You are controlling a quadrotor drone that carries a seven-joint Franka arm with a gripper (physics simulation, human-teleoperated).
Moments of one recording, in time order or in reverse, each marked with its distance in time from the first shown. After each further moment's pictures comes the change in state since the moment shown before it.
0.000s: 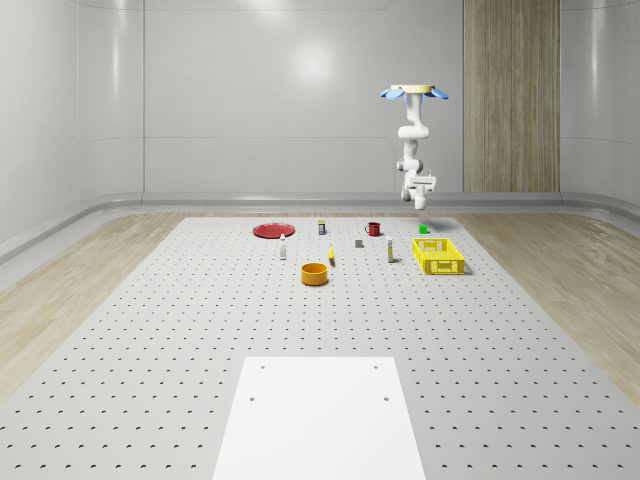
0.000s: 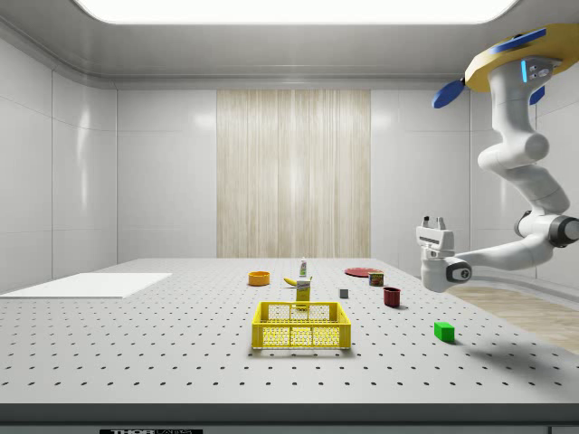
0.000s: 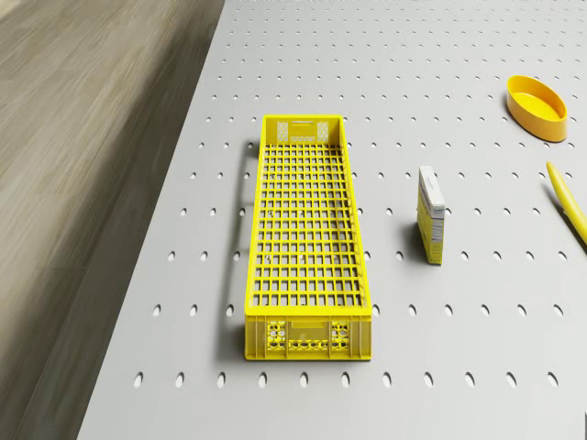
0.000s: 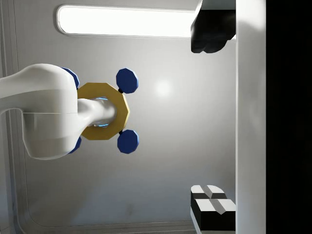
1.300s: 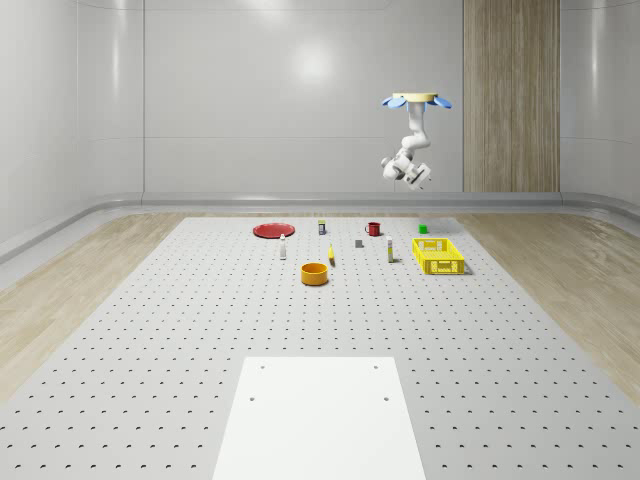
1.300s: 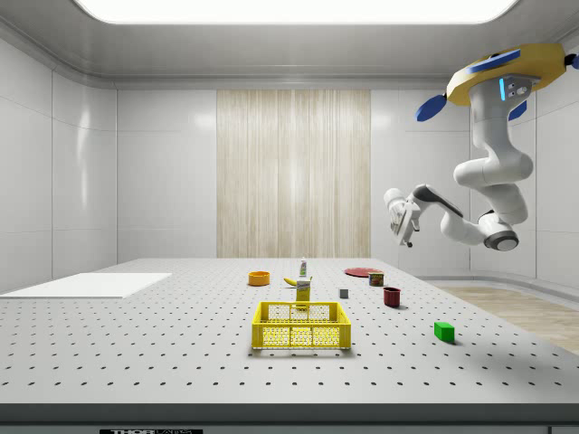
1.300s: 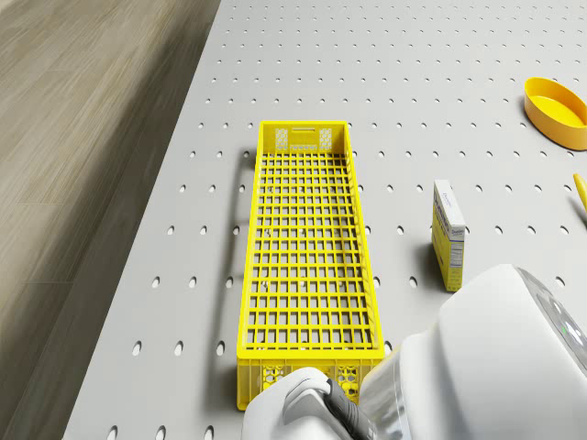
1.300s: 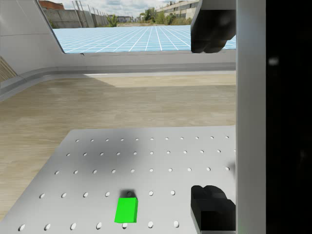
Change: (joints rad) arm -0.541 -0.175 0.966 -0.708 -1.611 -0.042 0.456
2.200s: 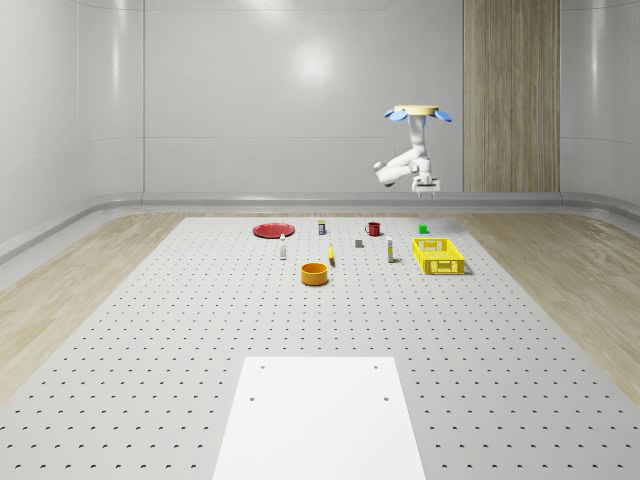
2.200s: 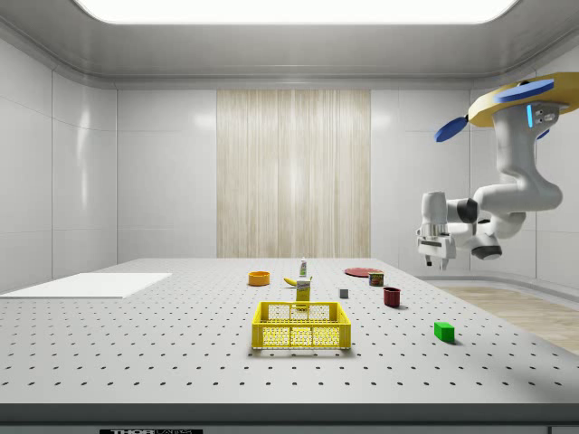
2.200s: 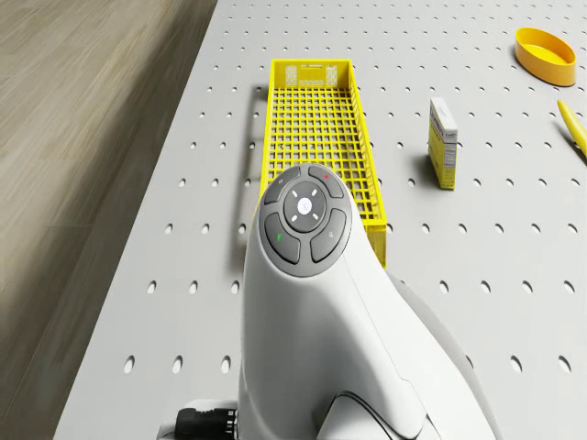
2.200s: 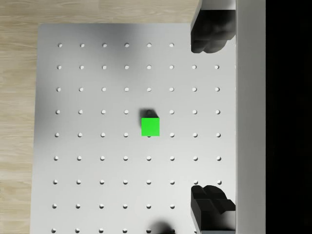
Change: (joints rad) arm -0.458 -0.167 0.247 -0.131 -0.328 -0.174 0.314
